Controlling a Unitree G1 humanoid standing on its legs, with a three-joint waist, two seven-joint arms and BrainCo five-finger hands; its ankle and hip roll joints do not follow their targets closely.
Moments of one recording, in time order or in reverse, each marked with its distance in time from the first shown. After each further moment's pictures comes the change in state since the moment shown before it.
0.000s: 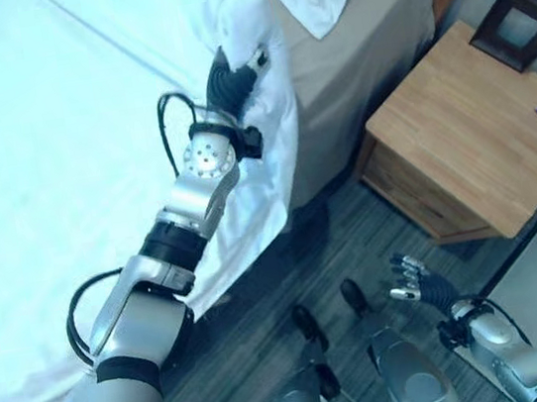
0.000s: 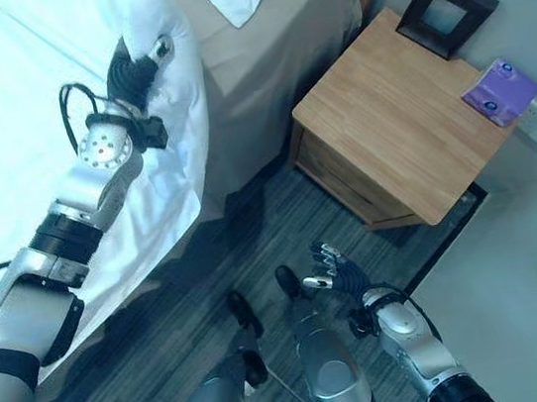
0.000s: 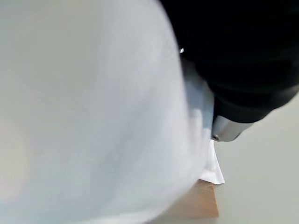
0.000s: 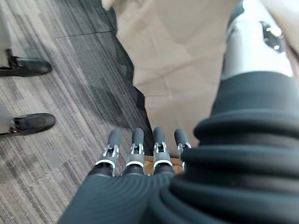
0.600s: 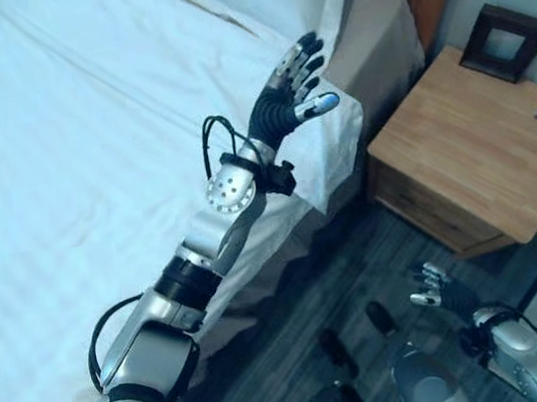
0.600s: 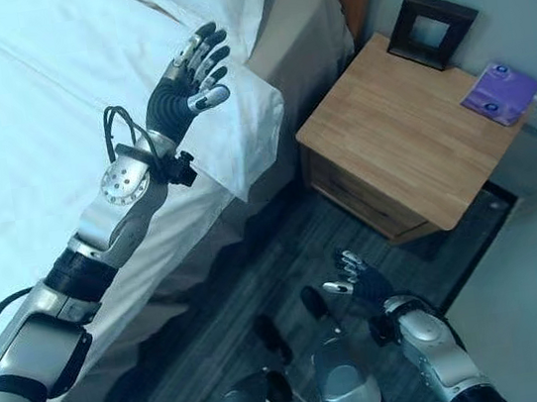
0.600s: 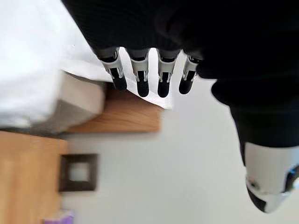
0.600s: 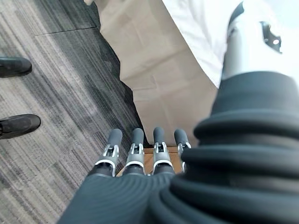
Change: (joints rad) left arm 0.172 0.003 -0.009 -0.438 -0.125 -0.054 -0.203; right arm 0.070 -0.052 -0.077 0.017 -0.003 0.021 0.034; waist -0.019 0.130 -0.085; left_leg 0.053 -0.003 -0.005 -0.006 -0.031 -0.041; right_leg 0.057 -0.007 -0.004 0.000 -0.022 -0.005
